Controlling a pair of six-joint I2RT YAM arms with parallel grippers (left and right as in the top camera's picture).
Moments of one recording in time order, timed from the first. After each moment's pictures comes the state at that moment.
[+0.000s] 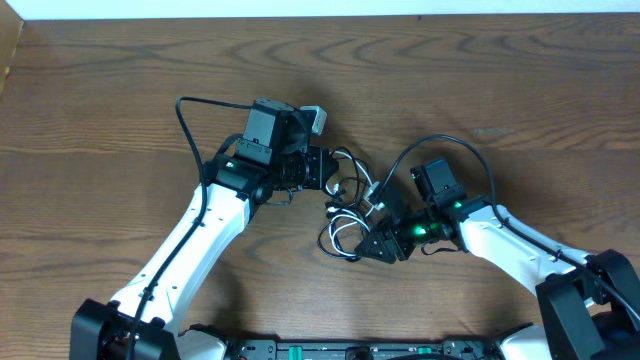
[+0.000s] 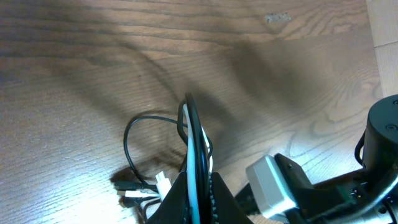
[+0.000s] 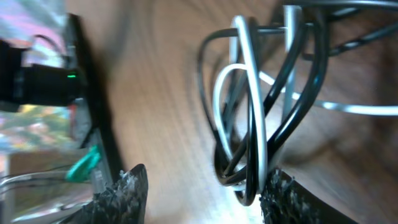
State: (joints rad) left arm -0.38 1.45 1.03 -0.50 0.49 -0.36; right arm 0.45 1.57 0.69 -0.35 -0.84 -0.11
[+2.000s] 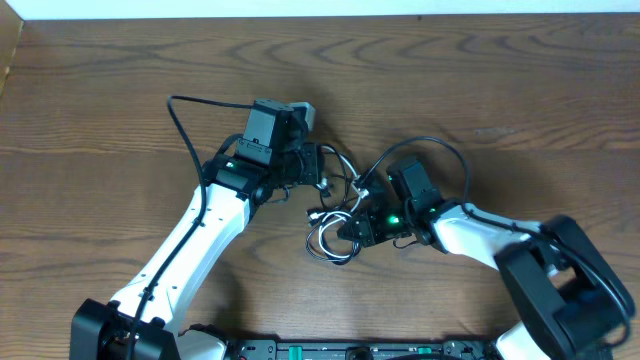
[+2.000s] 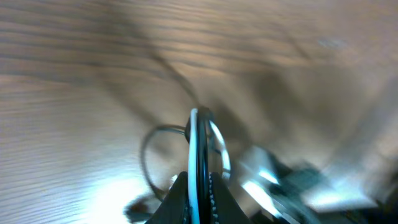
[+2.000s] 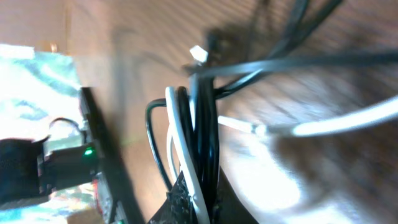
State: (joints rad) left arm -0.38 1.45 1.03 -0.50 0.27 -0.40; right arm 0.54 1.73 0.68 0.06 -0.82 0.42
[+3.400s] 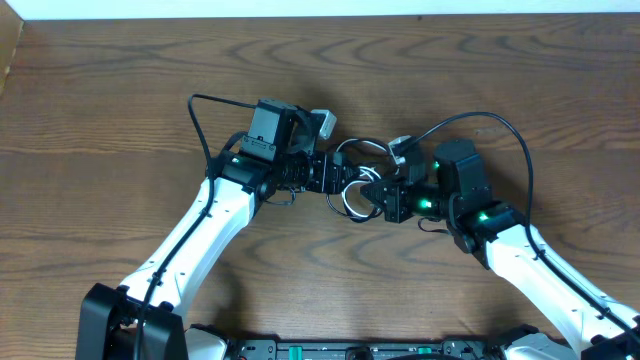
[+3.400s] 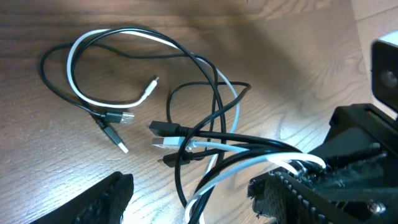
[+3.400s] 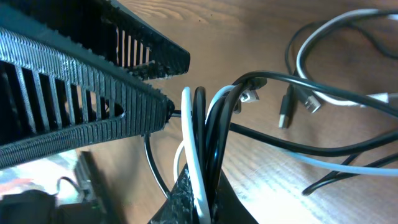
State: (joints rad) left arm -0.38 1.50 1.03 -0.48 0.59 -0.28; right arm 0.42 1.34 0.68 -0.02 -0.65 0.45
